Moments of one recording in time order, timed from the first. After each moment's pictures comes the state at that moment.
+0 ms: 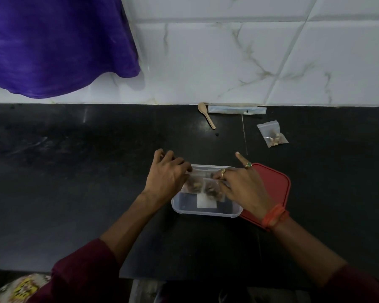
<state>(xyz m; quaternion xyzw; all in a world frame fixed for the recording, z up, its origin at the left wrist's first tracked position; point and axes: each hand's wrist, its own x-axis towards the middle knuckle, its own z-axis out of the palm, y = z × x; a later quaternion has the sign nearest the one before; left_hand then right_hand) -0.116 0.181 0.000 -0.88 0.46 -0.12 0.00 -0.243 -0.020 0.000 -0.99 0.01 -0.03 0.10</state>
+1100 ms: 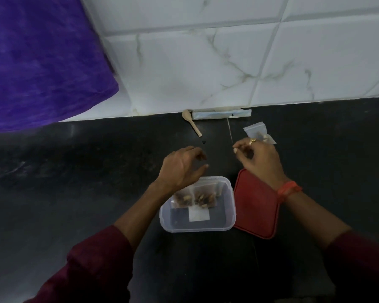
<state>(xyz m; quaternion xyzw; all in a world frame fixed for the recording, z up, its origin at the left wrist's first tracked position) -0.085 0.094 0.007 -0.85 0.47 0.07 -0.21 -0.221 -0.117 0.001 -0.92 0.19 -0.19 0.30</state>
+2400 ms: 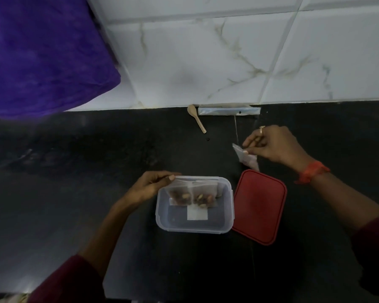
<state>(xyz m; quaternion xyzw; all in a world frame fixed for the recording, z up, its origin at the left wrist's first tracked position) -0.085 0.180 -0.009 -0.75 0.22 0.40 -0.48 -0.197 -0.173 0.032 -0.93 0.19 0.03 0.31</state>
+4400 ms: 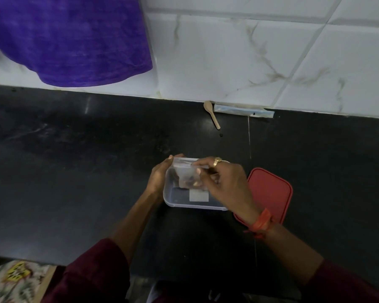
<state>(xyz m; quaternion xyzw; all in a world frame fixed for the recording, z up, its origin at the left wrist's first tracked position) -0.115 0.181 -0.028 -0.60 -0.12 0.33 -0.72 -0.222 0.021 0.032 -0.89 0.05 -0.13 0.43</state>
